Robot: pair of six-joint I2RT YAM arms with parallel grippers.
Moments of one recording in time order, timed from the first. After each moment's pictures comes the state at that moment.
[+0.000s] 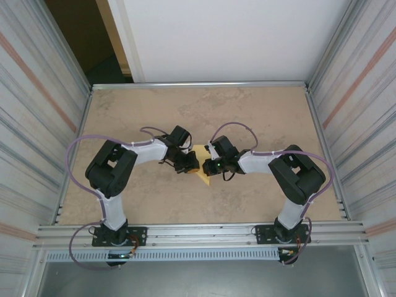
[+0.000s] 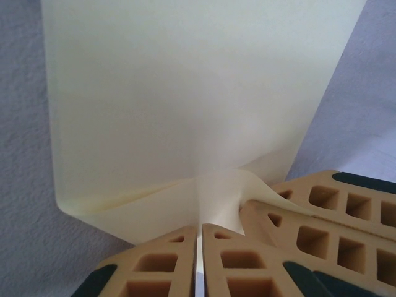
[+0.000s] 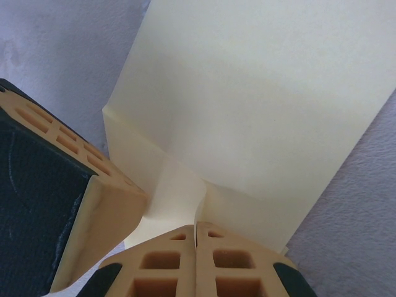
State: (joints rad) left arm -0.61 1.87 1.07 -0.39 0.50 -0.80; right arm 0.69 1.75 0.82 -0.03 -0.27 0.44
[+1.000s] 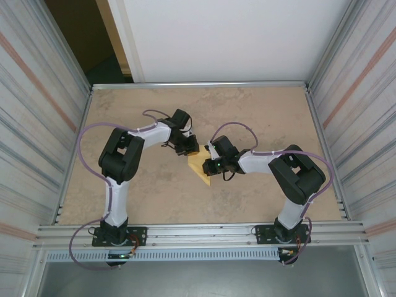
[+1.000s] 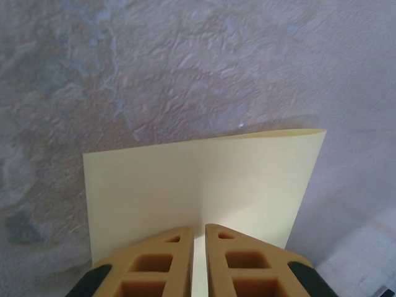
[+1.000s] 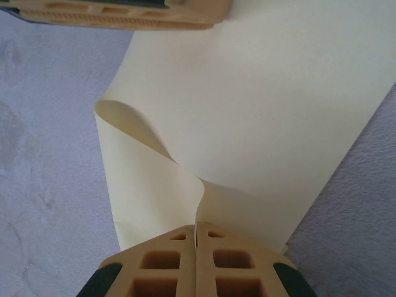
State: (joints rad) left arm -0.52 2.08 1.41 -0.54 0.45 -0.62; right arm 0.69 1.75 0.82 -0.04 -0.28 0.44
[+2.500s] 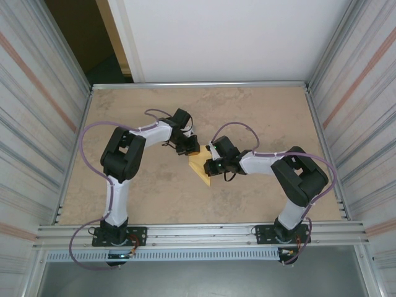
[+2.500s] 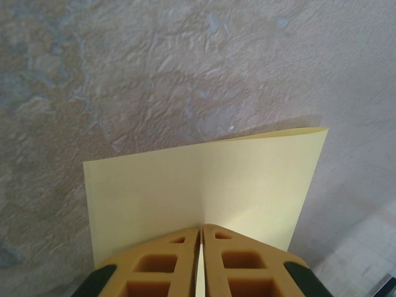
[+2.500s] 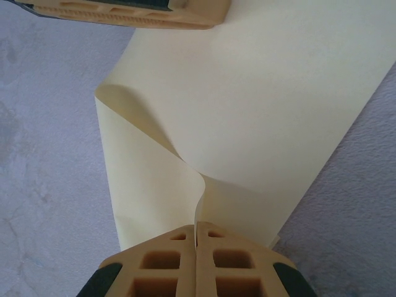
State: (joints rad) left arm -0.52 2.11 1.43 -0.56 0.47 -0.58; right arm 0.69 1.72 0.81 -0.05 -0.26 0.44
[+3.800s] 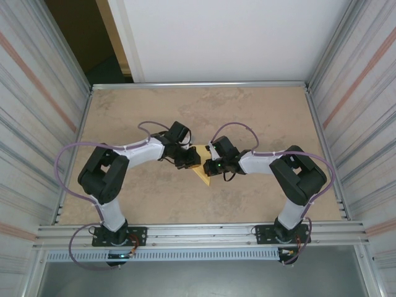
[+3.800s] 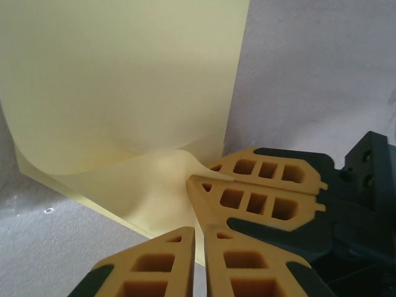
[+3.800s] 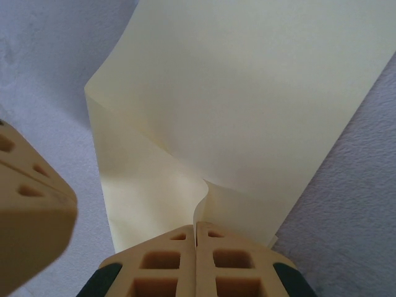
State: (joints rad) left arm -0.62 1.78 1.08 -0.40 0.50 -0.77; right arm 0.69 1.74 0.81 -0.04 -0.26 0.44
